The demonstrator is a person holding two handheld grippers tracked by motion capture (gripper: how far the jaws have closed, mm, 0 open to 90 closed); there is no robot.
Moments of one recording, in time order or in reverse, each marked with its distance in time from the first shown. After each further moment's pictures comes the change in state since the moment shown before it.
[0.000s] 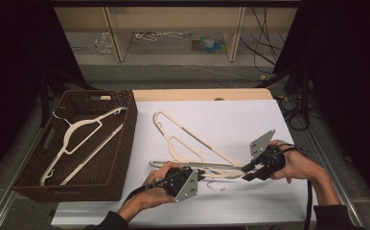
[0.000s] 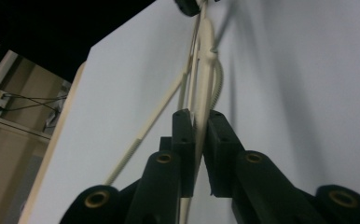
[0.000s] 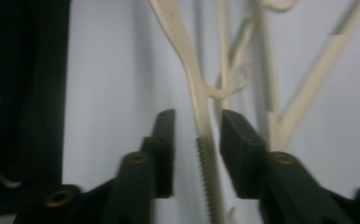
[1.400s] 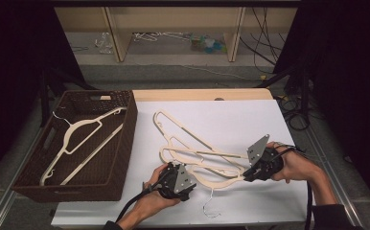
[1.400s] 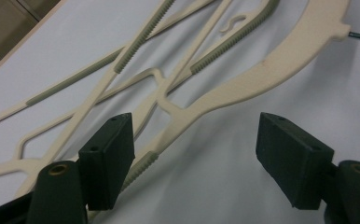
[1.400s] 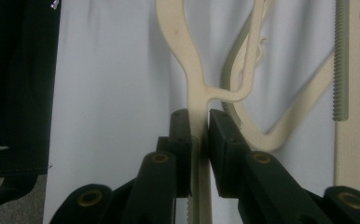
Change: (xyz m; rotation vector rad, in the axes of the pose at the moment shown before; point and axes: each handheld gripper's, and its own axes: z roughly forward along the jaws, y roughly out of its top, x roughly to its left) left arm -0.030 -0.043 0.025 0.199 0.095 -0.425; right arm 0.001 -0.002 0.015 0.121 0.031 -0.118
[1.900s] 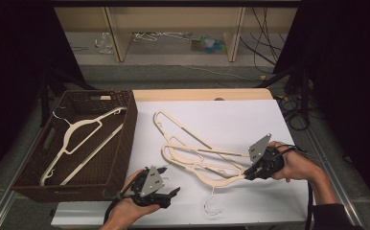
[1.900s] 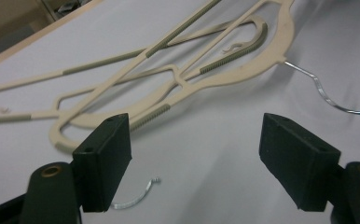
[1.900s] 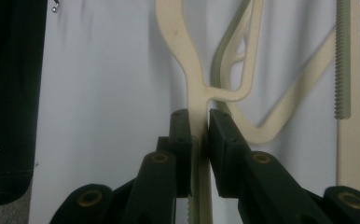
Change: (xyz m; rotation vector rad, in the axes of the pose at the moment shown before) left arm 0.013 -0.019 -0.058 -0.103 -0.002 -0.197; right arm -0.004 -0.007 0.002 -0.014 -0.013 0.018
